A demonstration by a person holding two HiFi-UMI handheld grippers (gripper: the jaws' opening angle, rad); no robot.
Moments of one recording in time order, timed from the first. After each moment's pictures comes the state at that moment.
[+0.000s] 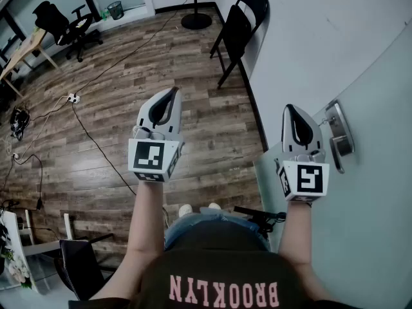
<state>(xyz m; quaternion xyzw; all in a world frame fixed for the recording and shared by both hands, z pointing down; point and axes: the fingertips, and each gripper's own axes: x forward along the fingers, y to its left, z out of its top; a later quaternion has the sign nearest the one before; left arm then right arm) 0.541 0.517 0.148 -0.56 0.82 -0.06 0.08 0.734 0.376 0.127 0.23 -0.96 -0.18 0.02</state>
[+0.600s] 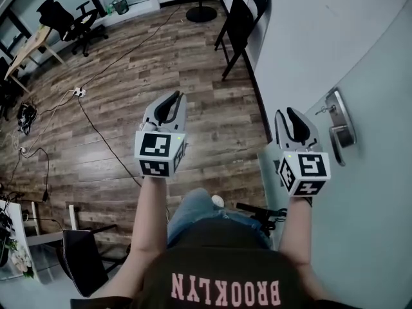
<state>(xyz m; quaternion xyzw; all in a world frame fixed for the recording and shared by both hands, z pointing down) 0.581 0.501 0.207 -0.55 0.83 -0.11 -0.04 0.774 0.356 0.199 0.21 -0.97 -0.05 0.13</state>
